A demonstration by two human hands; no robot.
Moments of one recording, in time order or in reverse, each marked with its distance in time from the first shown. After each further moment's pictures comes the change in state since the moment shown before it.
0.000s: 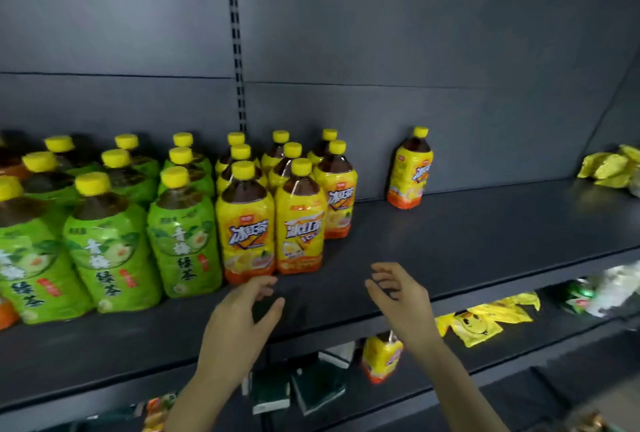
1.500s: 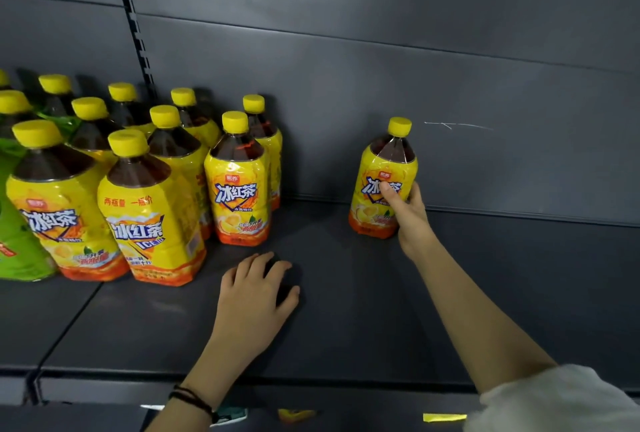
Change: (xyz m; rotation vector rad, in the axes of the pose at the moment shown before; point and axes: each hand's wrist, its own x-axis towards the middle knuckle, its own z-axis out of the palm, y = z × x) left_hand 0.112 0.096 0.247 0.695 0.051 -0.081; right_hand 0.323 0.115 -0.118 0.525 -0.264 0.154
